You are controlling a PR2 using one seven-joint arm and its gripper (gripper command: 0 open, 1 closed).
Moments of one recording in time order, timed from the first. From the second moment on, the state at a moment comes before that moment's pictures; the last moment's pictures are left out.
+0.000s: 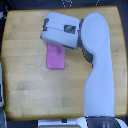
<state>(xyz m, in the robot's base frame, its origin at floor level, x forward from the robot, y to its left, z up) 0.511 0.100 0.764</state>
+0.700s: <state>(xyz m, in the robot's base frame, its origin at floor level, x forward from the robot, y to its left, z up) 0.521 0.086 0.820</state>
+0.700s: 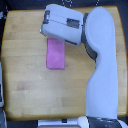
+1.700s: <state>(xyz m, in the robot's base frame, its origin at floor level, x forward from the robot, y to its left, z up) 0.543 -0.027 0.897</state>
